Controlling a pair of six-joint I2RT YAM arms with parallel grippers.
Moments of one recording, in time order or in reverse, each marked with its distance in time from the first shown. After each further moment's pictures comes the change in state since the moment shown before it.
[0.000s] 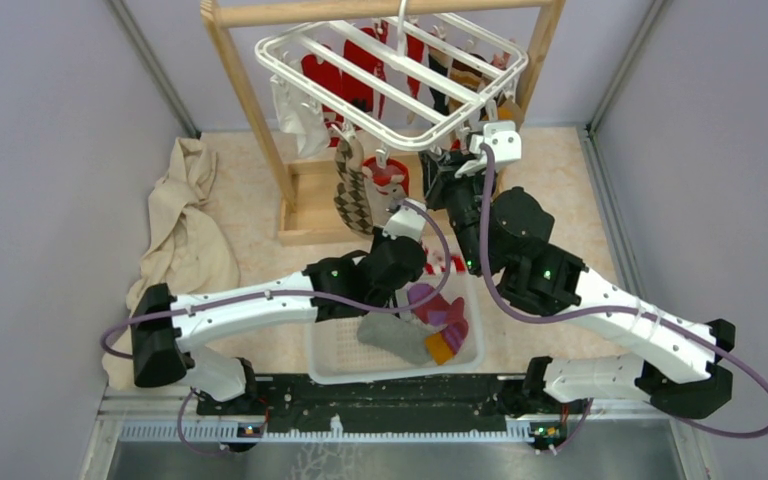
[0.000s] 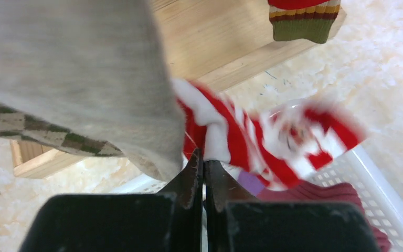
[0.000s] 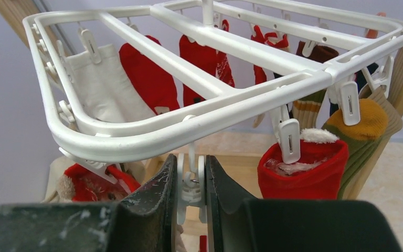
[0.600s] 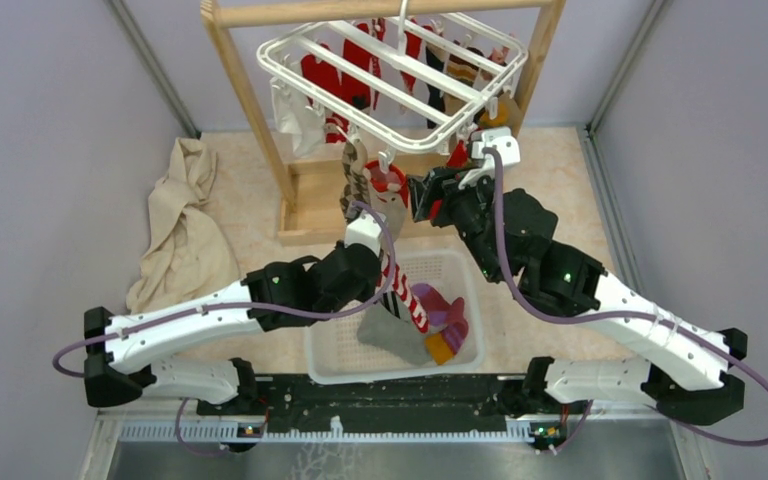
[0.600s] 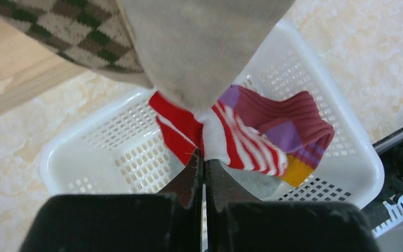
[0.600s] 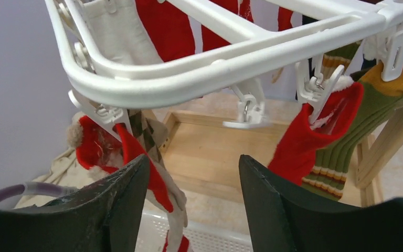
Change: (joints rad) left arm -0.005 -0.268 -0.056 -0.311 0.275 -0.222; right arm -0.018 -0.046 0.016 -0.267 -0.137 0.167
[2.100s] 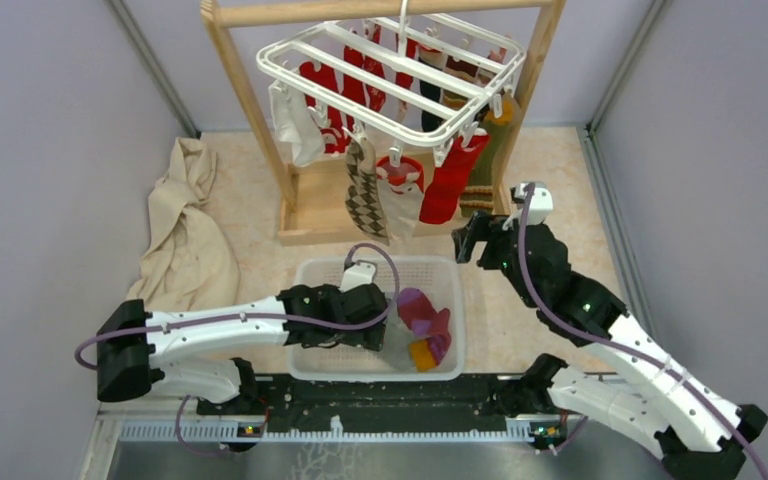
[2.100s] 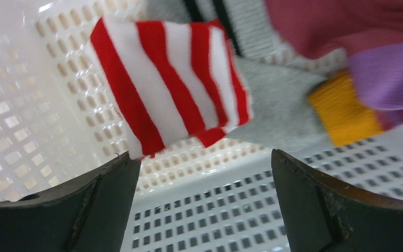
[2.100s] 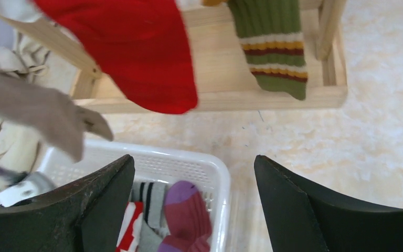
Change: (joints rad) left arm -0.004 0.050 -0.342 -0.092 0.217 -0.343; right arm -0.264 -0.317 -0.414 -0.285 -0.217 0.313
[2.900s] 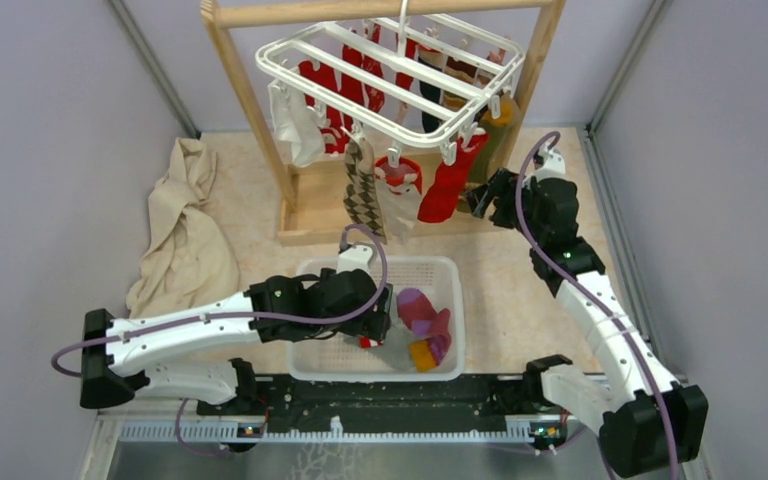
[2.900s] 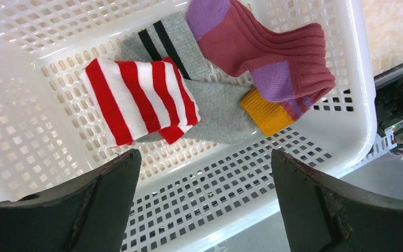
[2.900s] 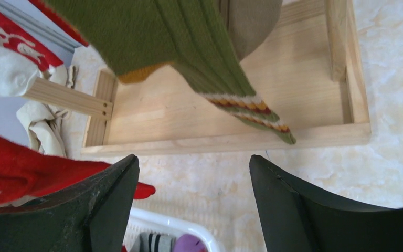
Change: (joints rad) left arm -0.029 -0.092 0.202 -0.075 -0.013 0.056; right arm -0.629 0.250 -0.085 0.348 -0.622 0.045
